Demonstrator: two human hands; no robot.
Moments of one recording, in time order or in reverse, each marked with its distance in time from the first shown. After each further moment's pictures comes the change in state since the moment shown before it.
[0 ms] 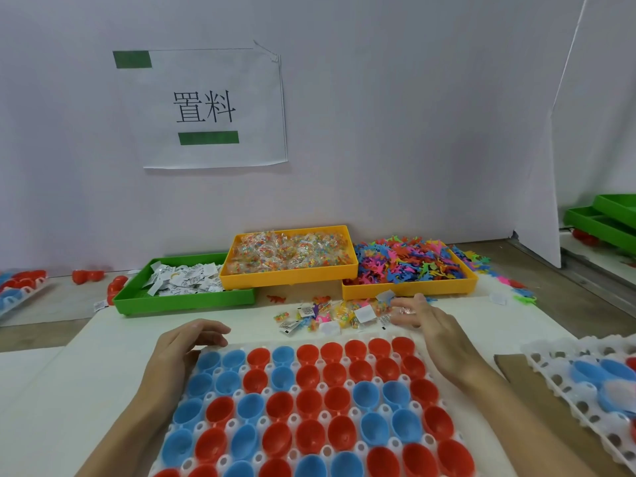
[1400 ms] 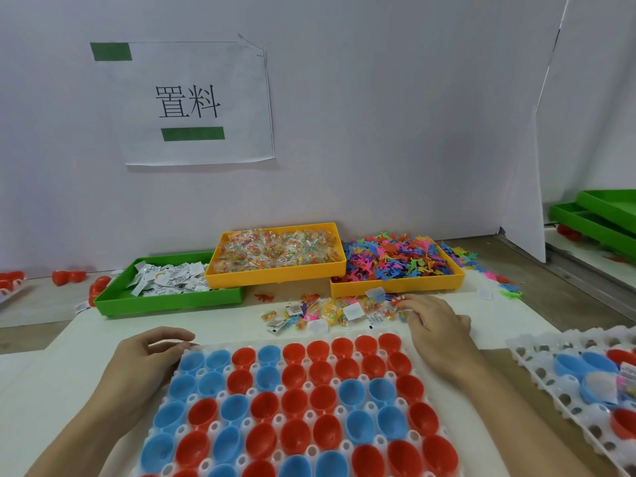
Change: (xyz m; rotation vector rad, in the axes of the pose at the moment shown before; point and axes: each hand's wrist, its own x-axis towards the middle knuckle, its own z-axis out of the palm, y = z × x) left_hand 0.002 0.015 -0.016 0.210 0.080 -0.364; right_hand 0.026 0.037 -0.012 -0.625 0.179 -0.080
